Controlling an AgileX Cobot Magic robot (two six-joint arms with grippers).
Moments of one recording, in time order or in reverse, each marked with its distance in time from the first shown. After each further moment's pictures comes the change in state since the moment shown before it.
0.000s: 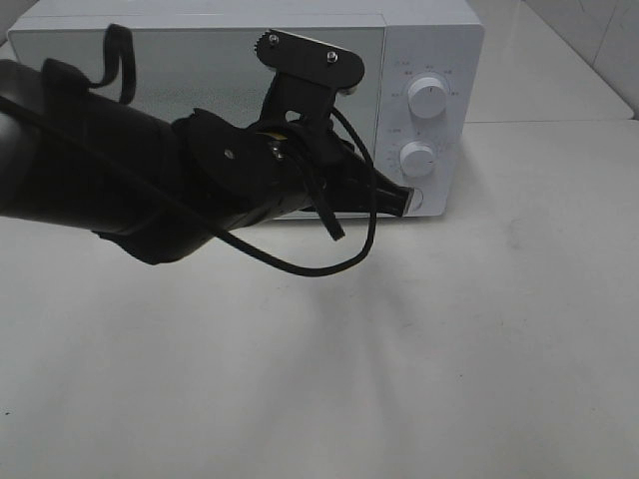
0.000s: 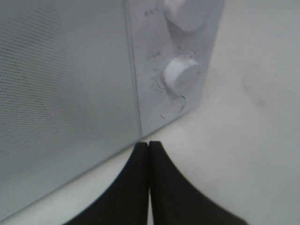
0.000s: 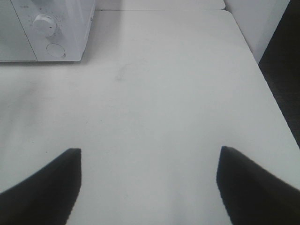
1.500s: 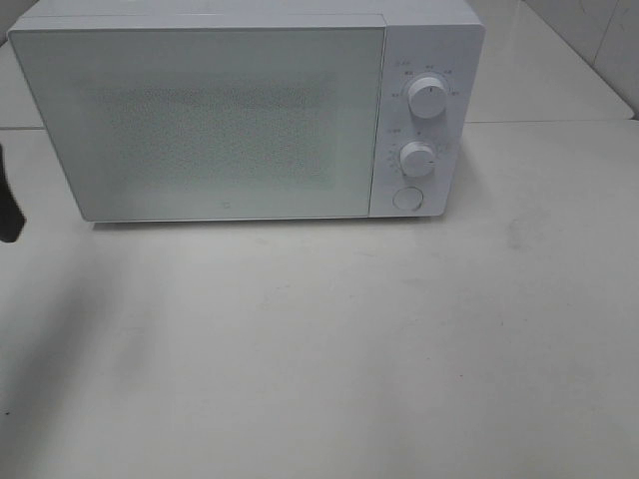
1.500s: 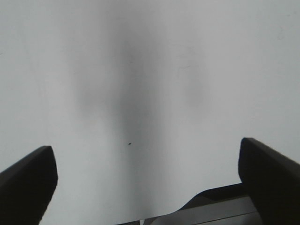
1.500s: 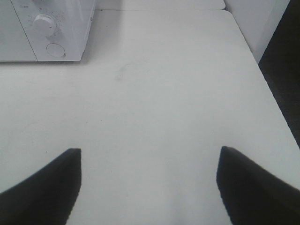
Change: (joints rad) left arm 0.807 -0.557 0.112 0.929 1.410 -0.861; right arm 0.000 0.000 0.000 0.000 0.000 0.000
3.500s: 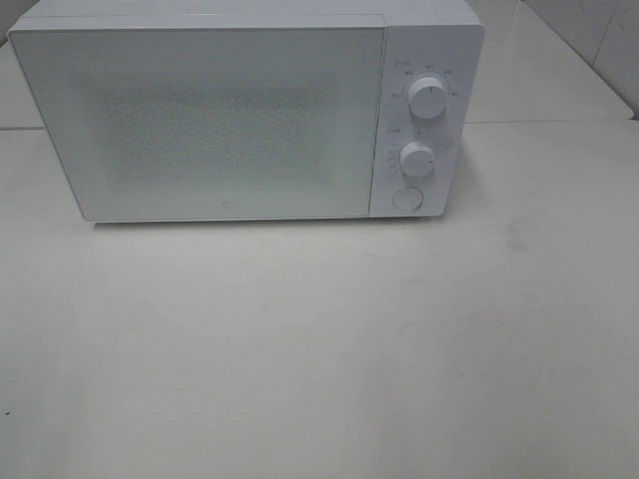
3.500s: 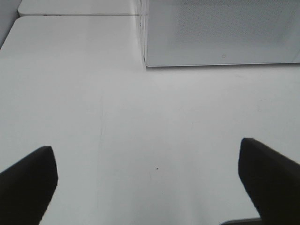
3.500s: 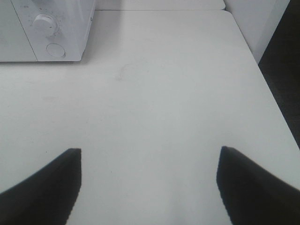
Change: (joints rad) left arm 0.083 -1.341 0.486 0.069 0.018 -0.029; right arm 0.000 0.000 0.000 0.000 0.000 -0.001
